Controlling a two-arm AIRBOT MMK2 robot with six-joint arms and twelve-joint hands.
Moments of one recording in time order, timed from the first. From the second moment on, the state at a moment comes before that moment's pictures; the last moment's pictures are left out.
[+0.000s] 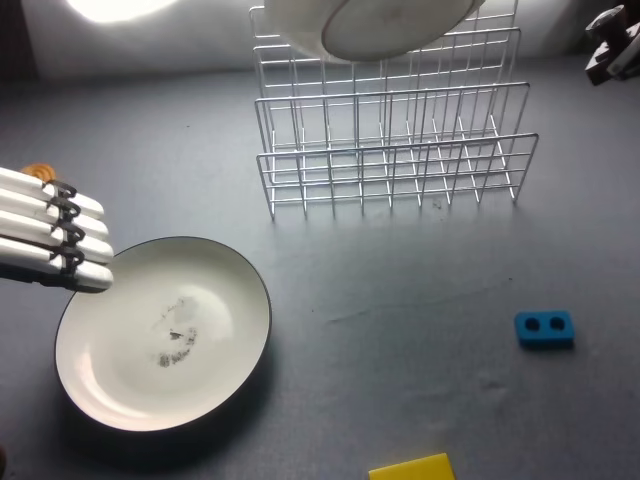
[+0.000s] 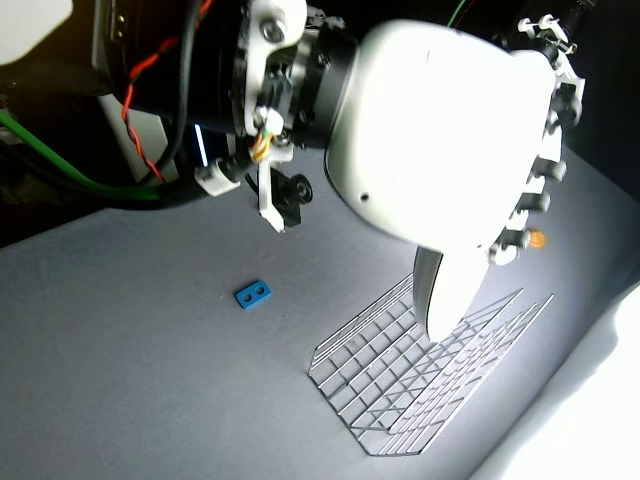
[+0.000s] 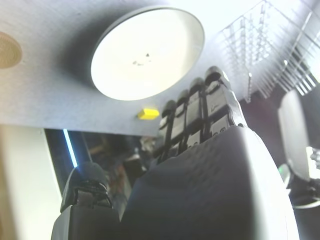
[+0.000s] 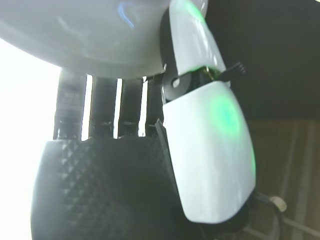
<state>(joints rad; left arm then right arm) 0.63 -0.79 1.52 1.68 -1.15 -0.26 -0.05 -1.04 1.14 -0.66 0.03 0.28</state>
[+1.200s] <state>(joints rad) 0.75 -0.87 1.52 1.67 -1.02 -0.19 -0.18 -1.21 1.39 -0.41 -0.10 0.28</state>
